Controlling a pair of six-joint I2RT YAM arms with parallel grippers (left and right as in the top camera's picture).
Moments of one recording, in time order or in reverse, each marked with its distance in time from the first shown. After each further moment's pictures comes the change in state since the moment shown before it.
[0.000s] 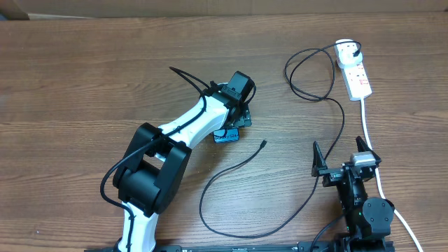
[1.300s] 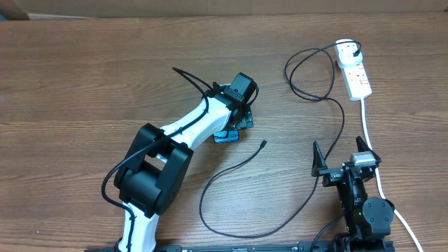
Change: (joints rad) left arm -0.014 0.000 0.000 -0.002 0.000 0.000; right arm 0.000 0.000 0.000 0.000 0.000 0.000
